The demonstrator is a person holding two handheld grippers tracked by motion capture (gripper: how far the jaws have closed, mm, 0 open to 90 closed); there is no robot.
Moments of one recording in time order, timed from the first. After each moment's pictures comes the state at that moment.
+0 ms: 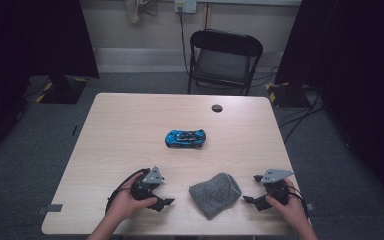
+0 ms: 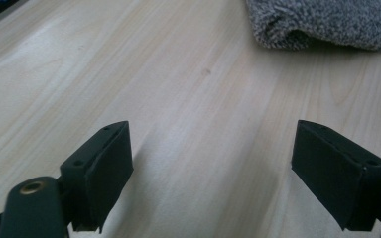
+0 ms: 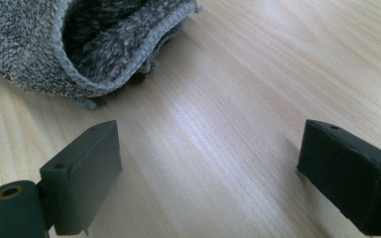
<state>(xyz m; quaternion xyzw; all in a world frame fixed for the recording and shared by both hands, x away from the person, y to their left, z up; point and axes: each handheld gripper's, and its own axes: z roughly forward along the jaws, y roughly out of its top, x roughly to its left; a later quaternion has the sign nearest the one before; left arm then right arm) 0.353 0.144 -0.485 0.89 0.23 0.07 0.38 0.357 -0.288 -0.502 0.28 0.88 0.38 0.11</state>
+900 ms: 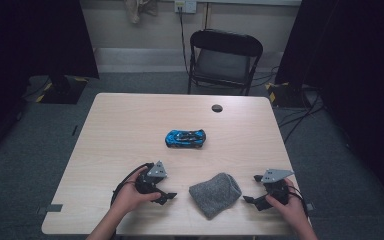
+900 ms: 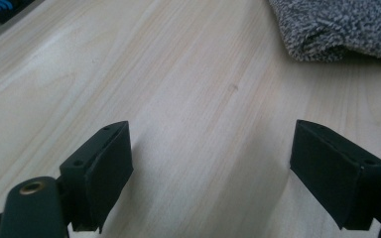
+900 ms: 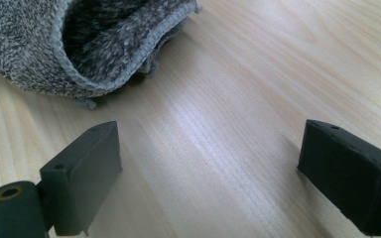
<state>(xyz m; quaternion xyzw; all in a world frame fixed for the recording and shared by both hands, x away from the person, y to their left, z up) 0.370 0.138 -0.493 0.90 0.23 0.06 0.37 0.358 -0.289 -0.501 0.28 0.88 0.38 0.11</state>
